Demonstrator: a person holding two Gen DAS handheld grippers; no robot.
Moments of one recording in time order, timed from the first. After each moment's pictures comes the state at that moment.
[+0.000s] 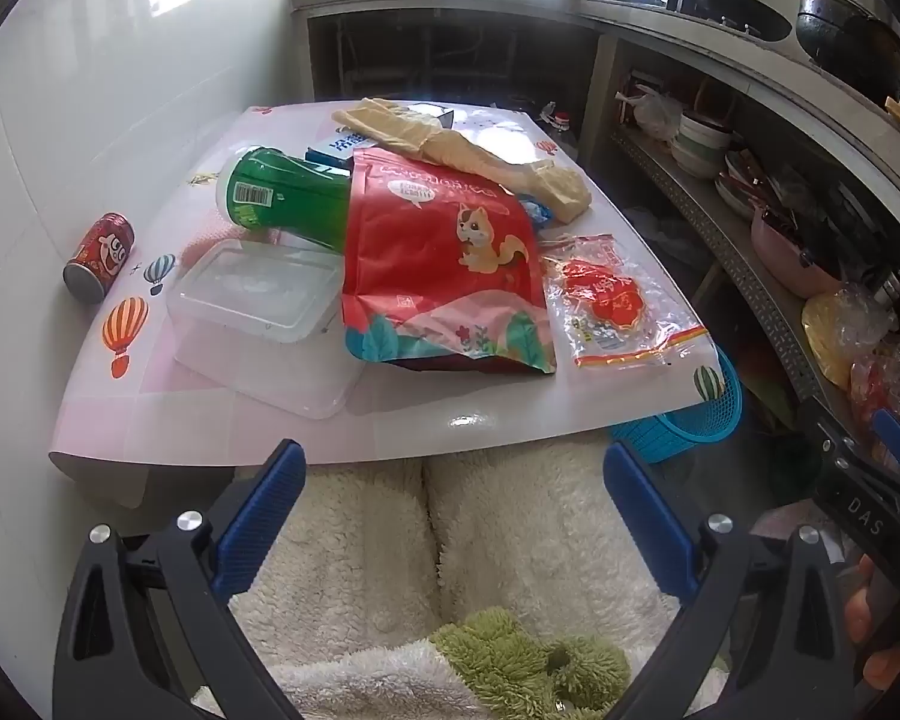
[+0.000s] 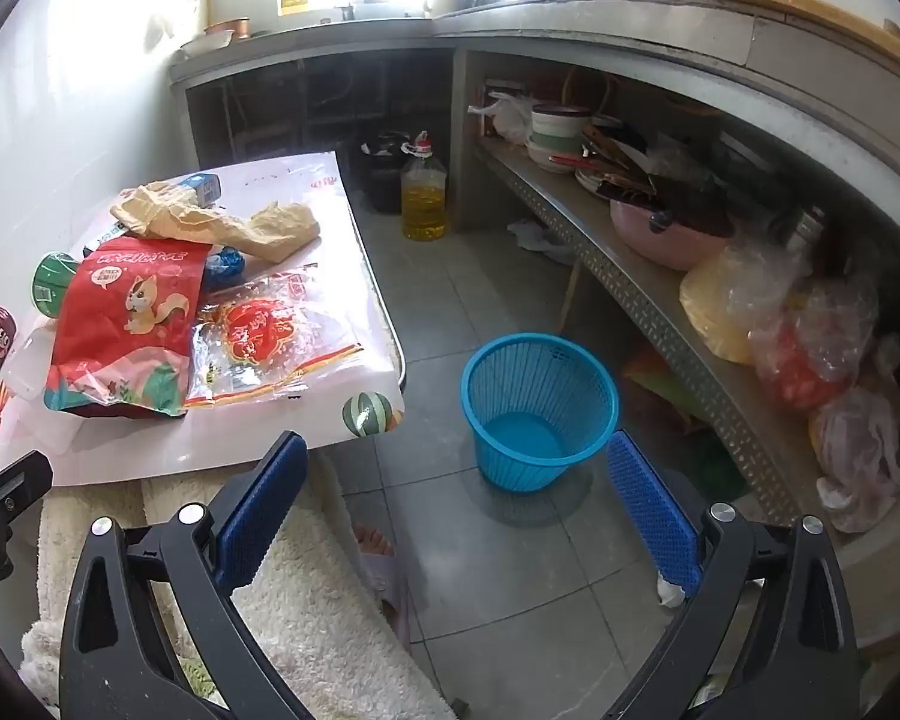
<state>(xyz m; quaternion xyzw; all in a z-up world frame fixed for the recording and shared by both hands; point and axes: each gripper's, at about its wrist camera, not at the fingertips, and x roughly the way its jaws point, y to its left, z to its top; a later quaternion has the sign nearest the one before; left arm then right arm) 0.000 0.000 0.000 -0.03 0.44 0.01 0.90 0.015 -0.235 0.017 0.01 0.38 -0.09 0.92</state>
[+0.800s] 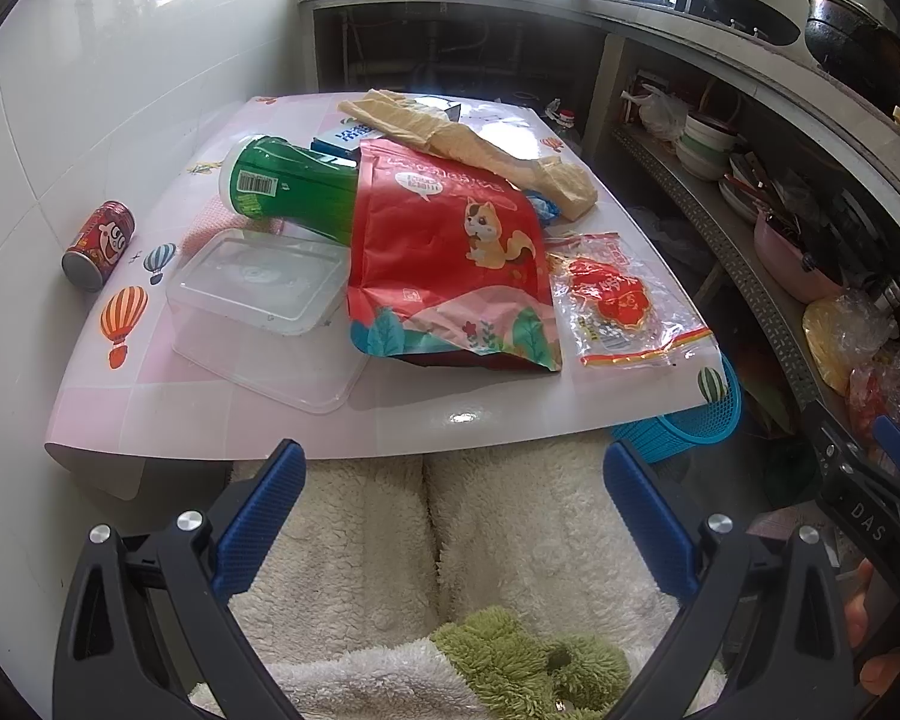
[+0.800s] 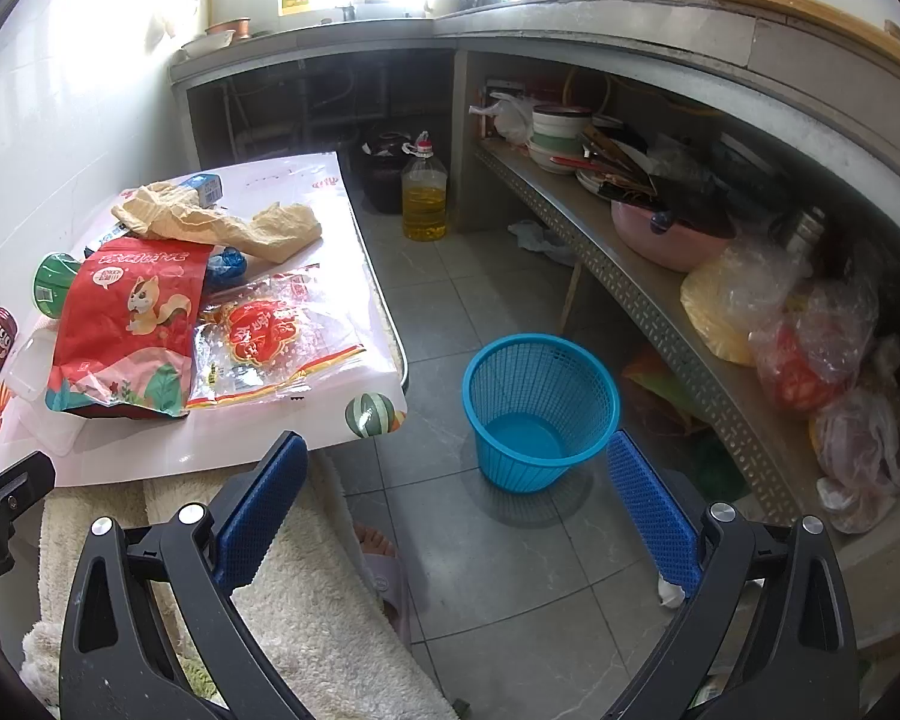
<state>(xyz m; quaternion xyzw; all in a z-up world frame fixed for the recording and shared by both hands) 0.002 0.001 -0.003 -0.04 0.45 0.02 0.89 0.015 -0.234 0.018 0.01 0.38 -0.08 0.92</state>
